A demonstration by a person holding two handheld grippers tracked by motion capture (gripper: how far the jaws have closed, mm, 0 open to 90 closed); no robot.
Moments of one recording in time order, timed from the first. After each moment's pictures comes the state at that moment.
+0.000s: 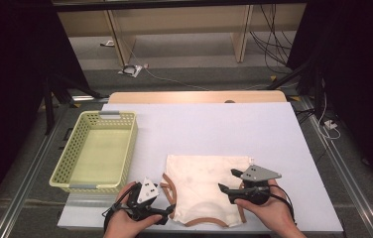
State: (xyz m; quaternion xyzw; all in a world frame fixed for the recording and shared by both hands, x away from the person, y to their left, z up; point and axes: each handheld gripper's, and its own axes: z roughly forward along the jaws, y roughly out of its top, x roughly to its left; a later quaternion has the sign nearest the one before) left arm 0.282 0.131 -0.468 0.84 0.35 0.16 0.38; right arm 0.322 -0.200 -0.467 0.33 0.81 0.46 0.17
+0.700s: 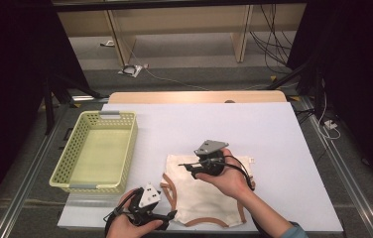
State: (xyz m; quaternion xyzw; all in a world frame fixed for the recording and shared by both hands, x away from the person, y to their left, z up) left arm 0.275 0.128 -0.477 0.85 0.34 0.13 0.38; right arm 0.396 -0.098 -0.454 0.28 0.85 0.42 0.16
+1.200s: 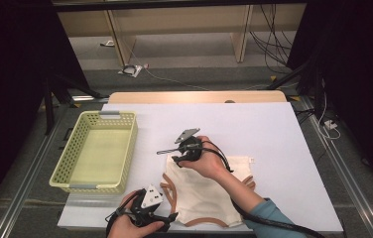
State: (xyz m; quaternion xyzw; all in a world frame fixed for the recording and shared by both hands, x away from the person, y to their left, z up) left arm 0.275 0.125 -0.480 0.86 0.34 0.12 0.37; right arm 0.448 -0.044 -0.464 0.26 0.89 0.34 0.14
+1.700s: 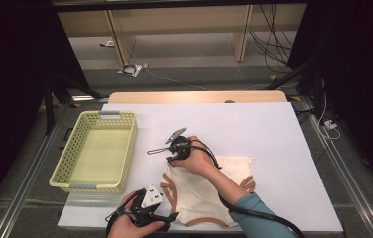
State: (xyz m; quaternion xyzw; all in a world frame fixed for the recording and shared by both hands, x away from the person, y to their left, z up) left arm 0.275 0.125 -0.480 0.86 0.34 0.12 0.37; right arm 0.465 -0.016 -0.484 0.26 0.91 0.30 0.12
